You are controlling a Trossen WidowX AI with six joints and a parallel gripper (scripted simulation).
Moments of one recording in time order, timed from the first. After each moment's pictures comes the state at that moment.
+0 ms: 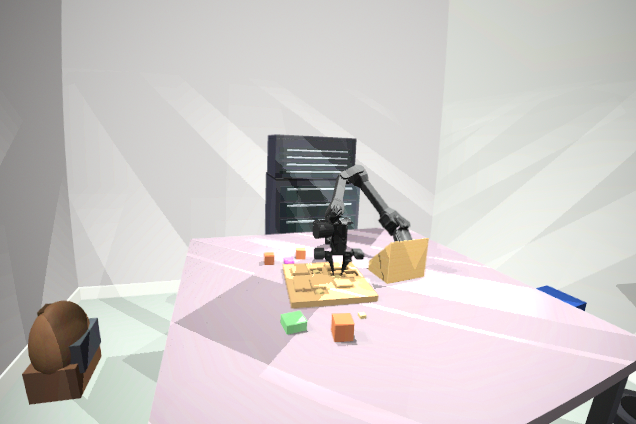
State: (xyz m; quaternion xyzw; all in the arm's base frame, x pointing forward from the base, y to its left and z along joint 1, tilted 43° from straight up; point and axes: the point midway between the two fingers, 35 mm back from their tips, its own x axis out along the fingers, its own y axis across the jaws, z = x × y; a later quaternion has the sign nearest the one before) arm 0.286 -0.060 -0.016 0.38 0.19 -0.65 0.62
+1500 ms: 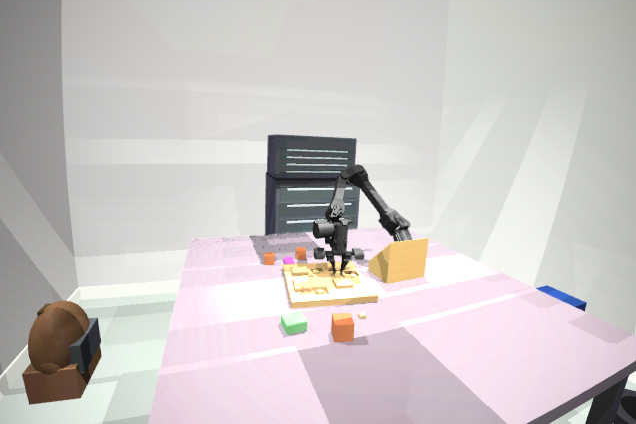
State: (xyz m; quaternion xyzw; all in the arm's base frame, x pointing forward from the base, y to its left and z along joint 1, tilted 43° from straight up) arm 0.285 -0.059 -0.016 0.38 0.19 -0.65 0.63
